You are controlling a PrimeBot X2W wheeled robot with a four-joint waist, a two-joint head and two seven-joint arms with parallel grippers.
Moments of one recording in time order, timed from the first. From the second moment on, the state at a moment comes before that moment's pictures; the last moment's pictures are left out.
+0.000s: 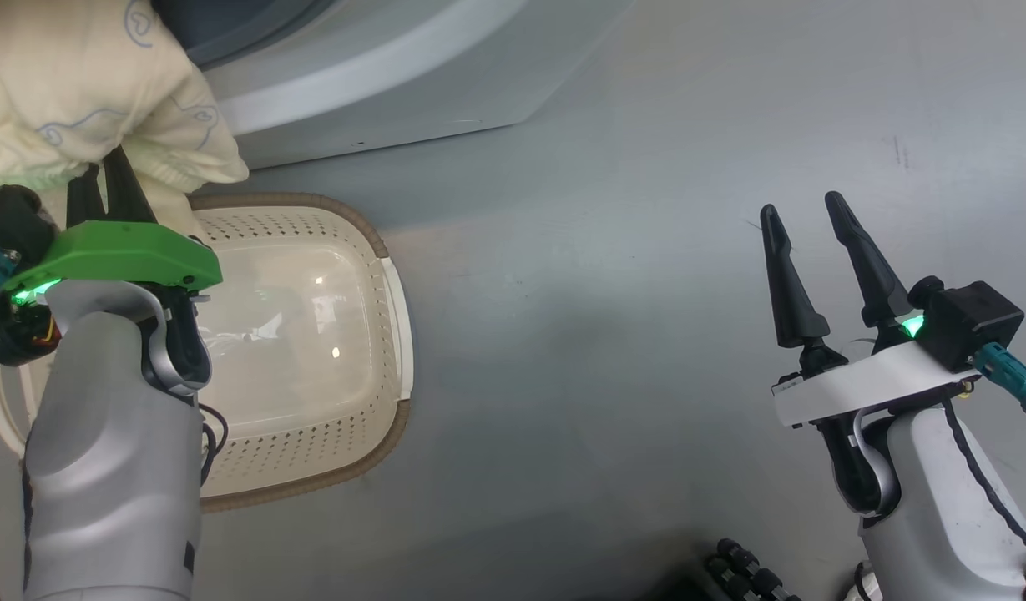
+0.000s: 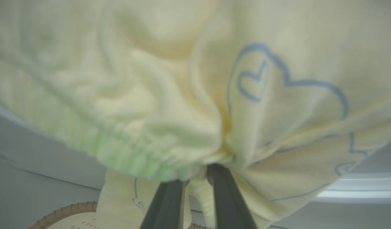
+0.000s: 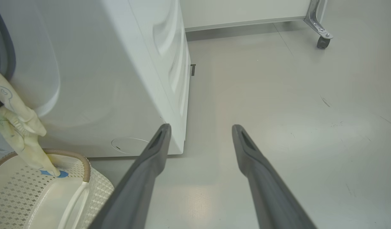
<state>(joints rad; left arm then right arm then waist) -0.76 0.03 -0.03 0.60 -0.35 0.09 -0.26 -0.27 -0.11 0.17 0.14 0.32 0.12 -0.26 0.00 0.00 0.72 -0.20</state>
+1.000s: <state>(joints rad) -0.74 0.03 -0.06 0.28 -0.30 0.04 -0.26 -0.27 -0.08 0.23 0.16 0.33 0.12 -0.26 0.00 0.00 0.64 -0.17</state>
